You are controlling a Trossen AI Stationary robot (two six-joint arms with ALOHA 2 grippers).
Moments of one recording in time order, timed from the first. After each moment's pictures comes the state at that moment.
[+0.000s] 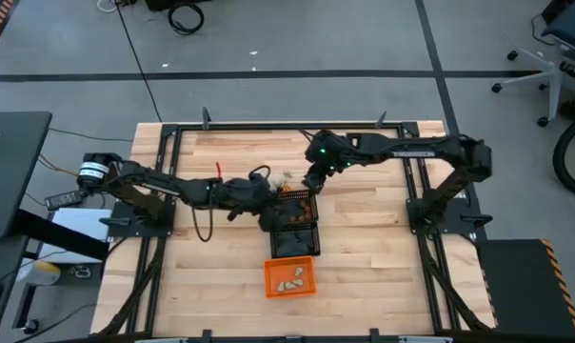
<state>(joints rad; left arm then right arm) -0.04 1.46 0.74 0.27 -0.11 -0.66 -0.27 1.59 1.19 -0.53 -0.06 0.32</state>
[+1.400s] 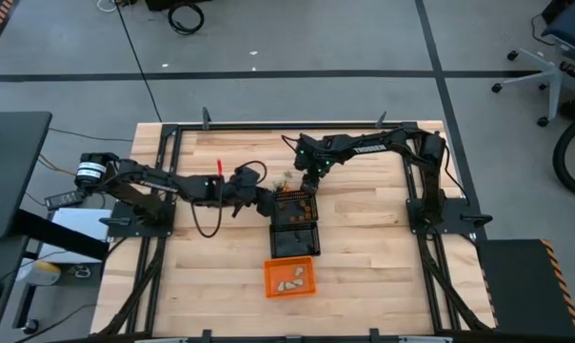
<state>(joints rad) 0.00 1.43 0.74 -0.01 -0.35 -0.87 -0.40 1.96 1.24 -0.50 -0.14 0.02</state>
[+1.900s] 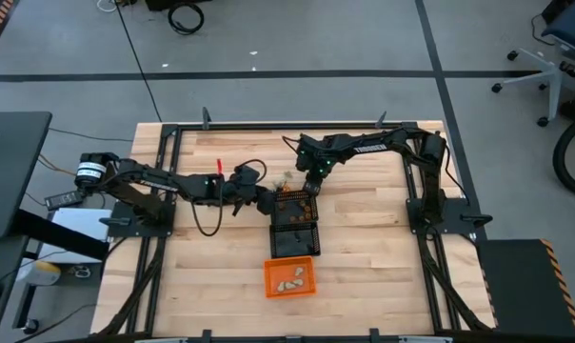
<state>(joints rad) 0.01 1.43 0.74 -0.01 -0.35 -0.88 -0.40 1.96 1.24 -0.55 -0.14 0.00</state>
